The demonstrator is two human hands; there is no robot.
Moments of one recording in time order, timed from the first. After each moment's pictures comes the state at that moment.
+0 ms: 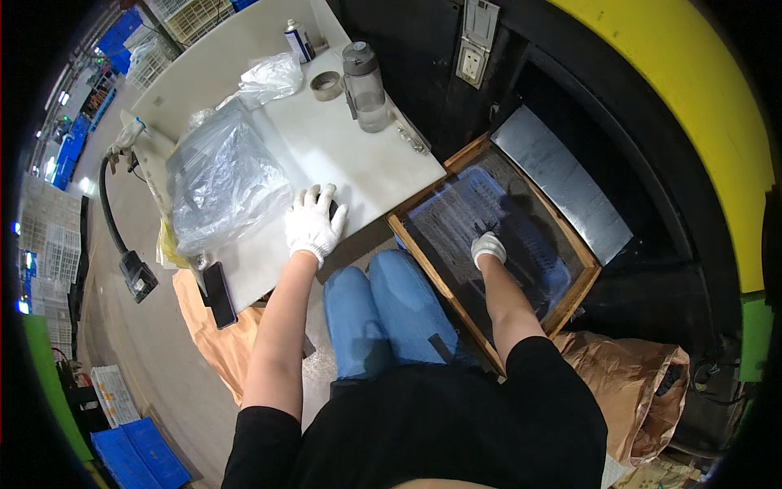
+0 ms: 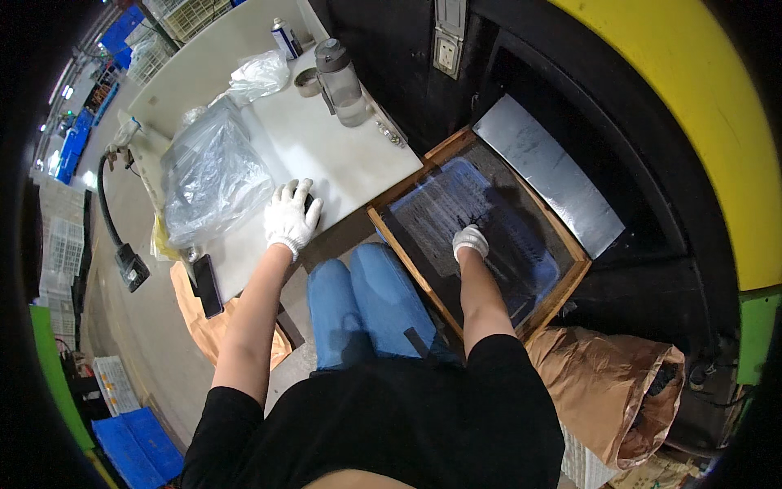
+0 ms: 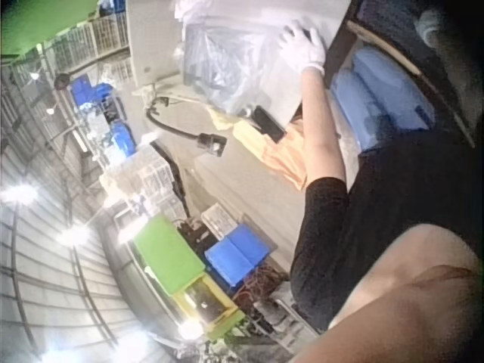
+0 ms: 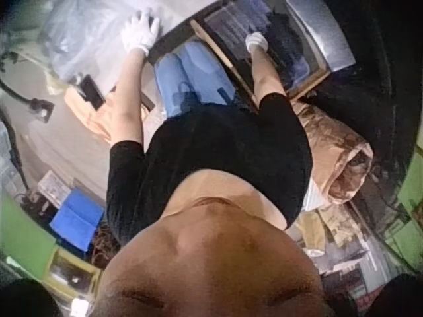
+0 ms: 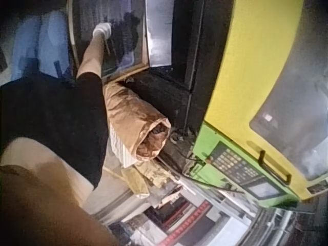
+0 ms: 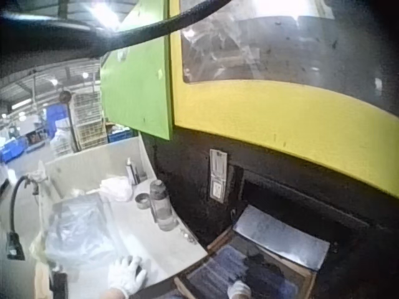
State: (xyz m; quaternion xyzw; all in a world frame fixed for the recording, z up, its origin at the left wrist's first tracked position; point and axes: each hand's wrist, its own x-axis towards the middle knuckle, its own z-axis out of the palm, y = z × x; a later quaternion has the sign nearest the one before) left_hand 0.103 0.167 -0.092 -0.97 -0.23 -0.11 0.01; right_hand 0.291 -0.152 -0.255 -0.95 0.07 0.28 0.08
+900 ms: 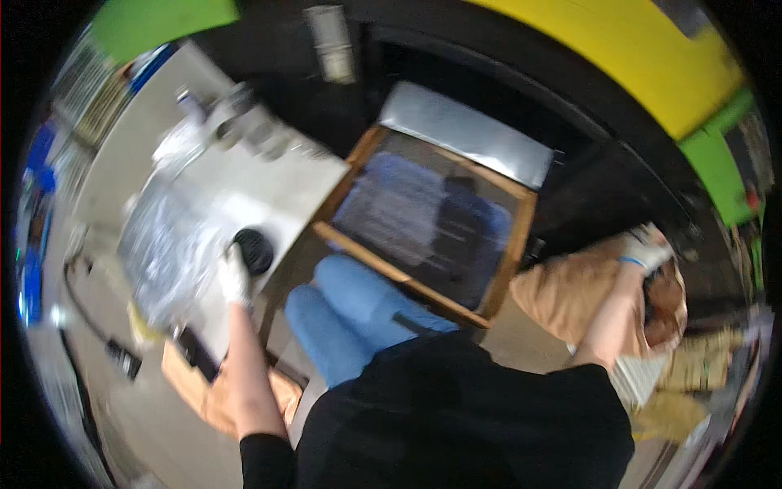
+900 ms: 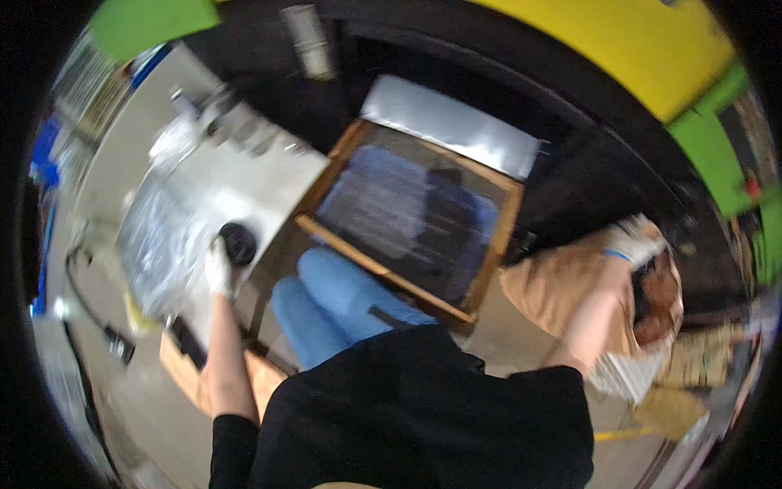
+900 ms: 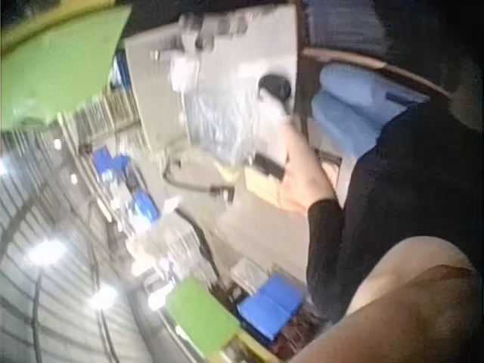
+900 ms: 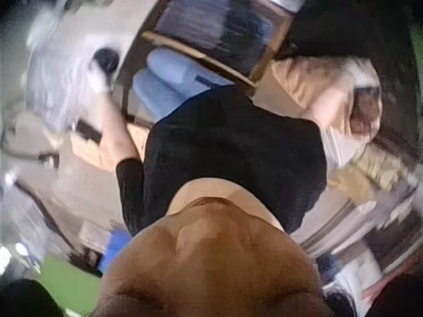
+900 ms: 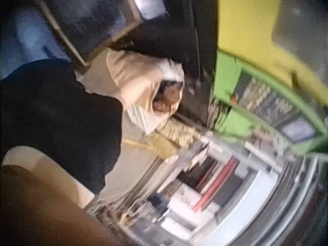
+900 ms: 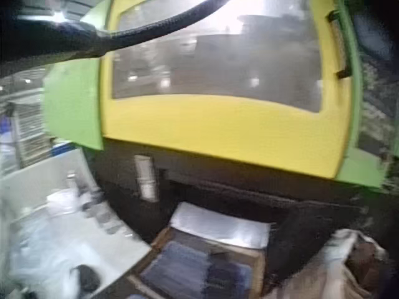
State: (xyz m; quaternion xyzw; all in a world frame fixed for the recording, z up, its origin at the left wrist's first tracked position) left_hand 0.072 0.244 -0.166 -0.77 -0.31 -0.19 -0.52; right_hand 0.181 -0.551 0.033 -0.37 0.25 -0.42 0.79
